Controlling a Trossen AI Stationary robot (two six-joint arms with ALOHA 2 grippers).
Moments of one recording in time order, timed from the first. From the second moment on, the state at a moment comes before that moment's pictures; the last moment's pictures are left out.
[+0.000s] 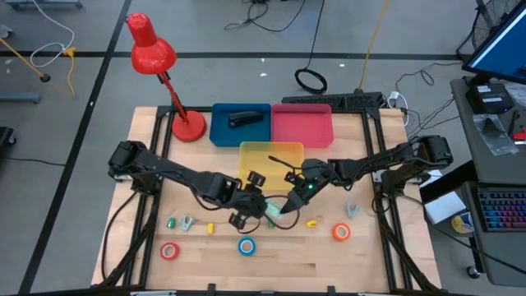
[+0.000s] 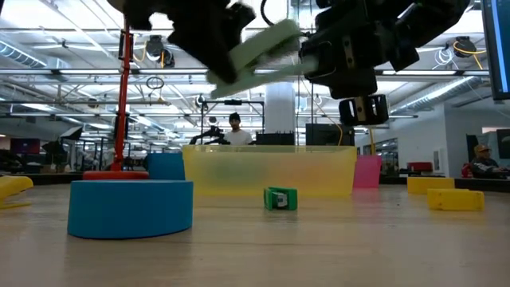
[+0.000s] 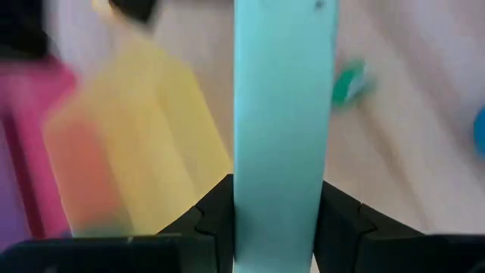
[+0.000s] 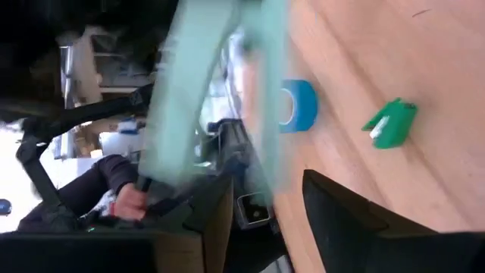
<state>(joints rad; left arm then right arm) -0.27 1.78 1.45 -0.78 -0.29 0.32 0.05 1.51 0.73 0.35 -0.58 1.24</state>
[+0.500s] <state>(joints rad) -0.06 1.68 1.44 -1.08 -0.40 0.13 0.05 1.51 0.74 0.38 -0.58 1.23</state>
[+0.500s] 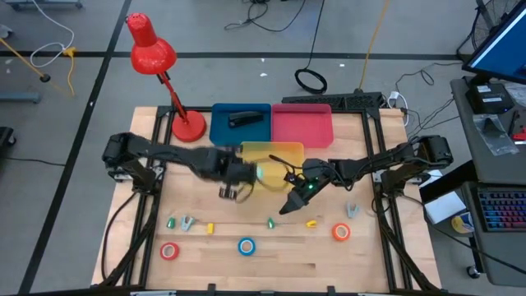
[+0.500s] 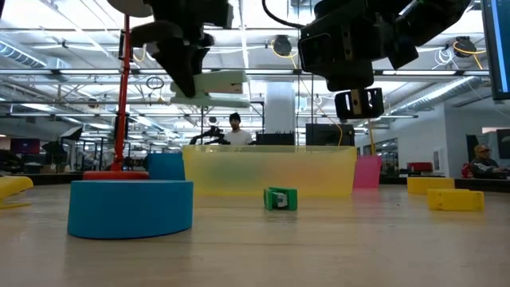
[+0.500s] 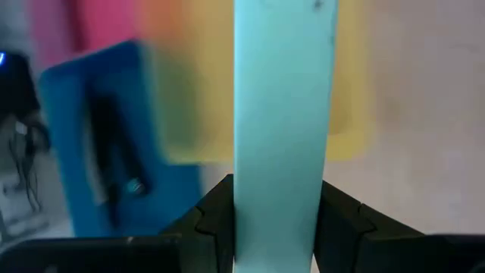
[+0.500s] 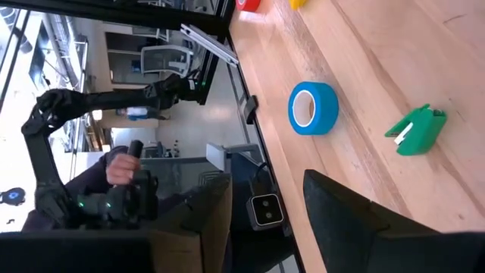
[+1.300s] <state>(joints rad) 0.49 1.91 1.44 -0.79 -0.18 0.45 0.04 1.51 0.73 0.42 -0.58 1.19</state>
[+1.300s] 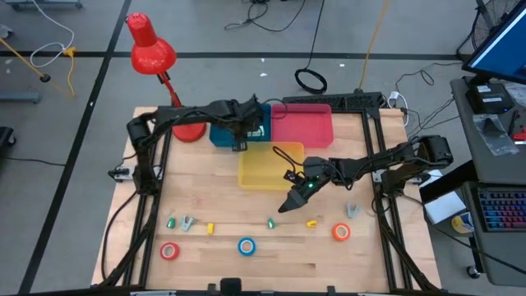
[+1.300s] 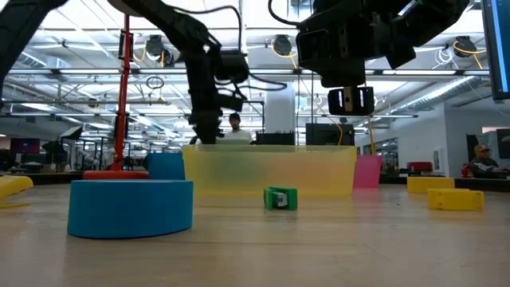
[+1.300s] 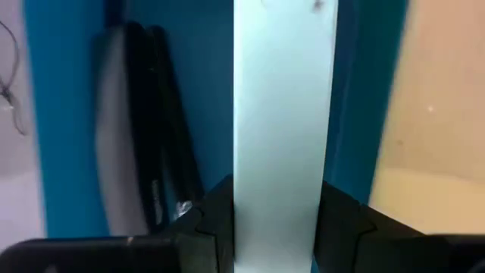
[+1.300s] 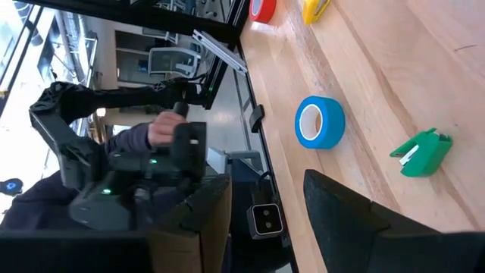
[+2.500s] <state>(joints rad) 0.56 2.02 1.44 -0.59 -0.22 0.54 -0.02 1.51 0.73 0.42 -0.57 1.19</state>
